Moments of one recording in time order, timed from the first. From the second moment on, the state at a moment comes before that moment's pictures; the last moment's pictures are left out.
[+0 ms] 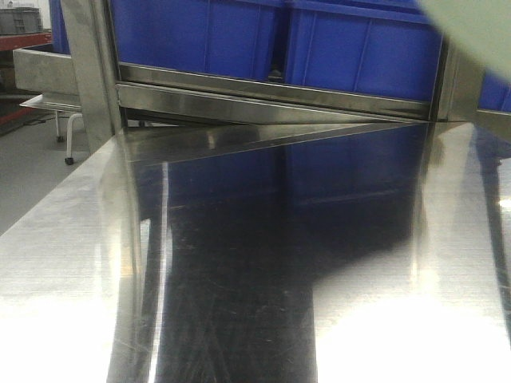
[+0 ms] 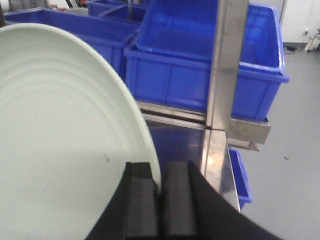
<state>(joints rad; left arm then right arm) 0.02 0.00 0.01 -0.04 0.00 -0.11 0.13 0.19 -0.59 0.00 0.53 0.05</state>
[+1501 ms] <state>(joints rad) 0.02 0.00 0.01 -0.04 0.00 -0.11 0.13 0.11 -0.43 -0.02 0.15 0.05</state>
